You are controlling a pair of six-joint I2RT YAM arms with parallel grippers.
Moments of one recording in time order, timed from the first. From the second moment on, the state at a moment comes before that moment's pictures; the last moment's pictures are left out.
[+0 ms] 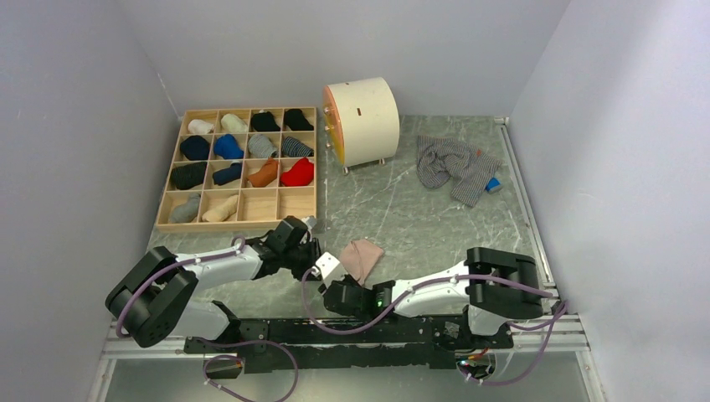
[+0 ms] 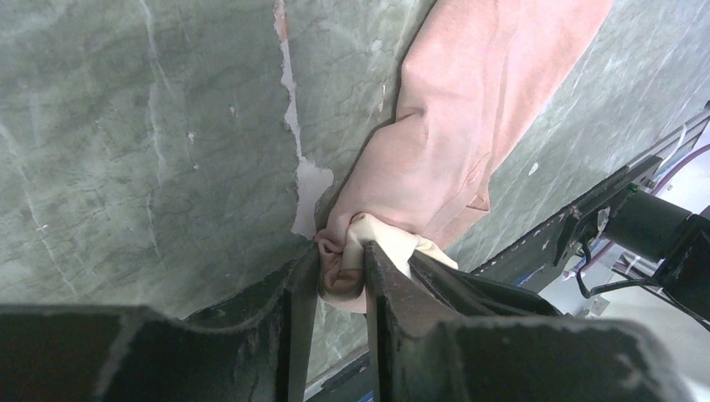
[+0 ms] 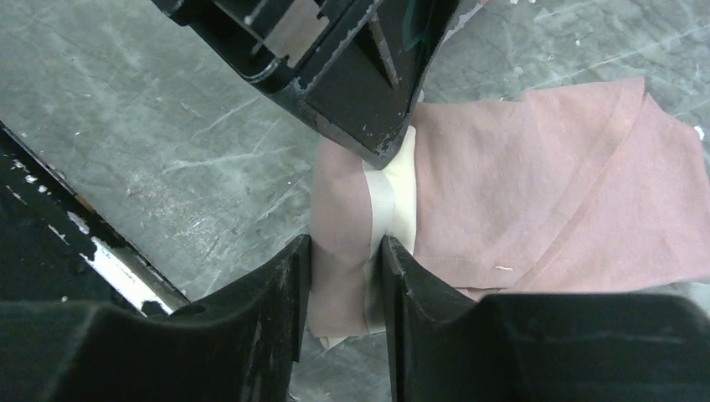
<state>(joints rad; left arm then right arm) -0.71 1.34 0.48 -0.07 0.30 -0.87 1.45 1.60 0.70 0.07 0.51 0.40</state>
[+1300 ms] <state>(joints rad) -0.73 1.38 0.50 -0.05 0.31 -0.93 1.10 1.32 0.37 0.47 -0.05 0.67</state>
